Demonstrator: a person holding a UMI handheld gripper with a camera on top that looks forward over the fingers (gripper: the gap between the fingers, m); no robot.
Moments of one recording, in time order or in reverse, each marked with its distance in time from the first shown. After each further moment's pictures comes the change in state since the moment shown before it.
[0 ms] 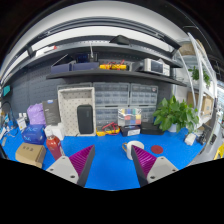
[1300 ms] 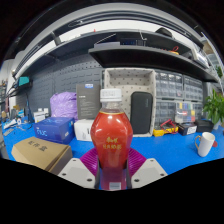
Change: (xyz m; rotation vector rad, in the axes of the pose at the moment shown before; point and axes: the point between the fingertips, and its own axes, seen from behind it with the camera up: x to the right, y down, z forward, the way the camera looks) arm -0.270 0.090 0.159 0.146 -0.292 -0.039
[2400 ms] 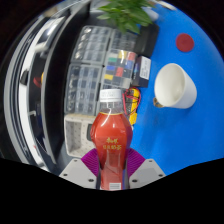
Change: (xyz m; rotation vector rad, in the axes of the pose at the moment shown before) arm 0.212 -0.074 -0.017 -0.139 -0.095 1.398
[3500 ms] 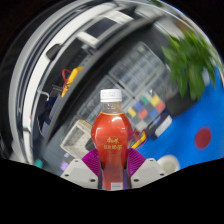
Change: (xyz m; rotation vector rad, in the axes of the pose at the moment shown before) arm -0.060 -0.126 -0.035 0.004 0.017 -0.563
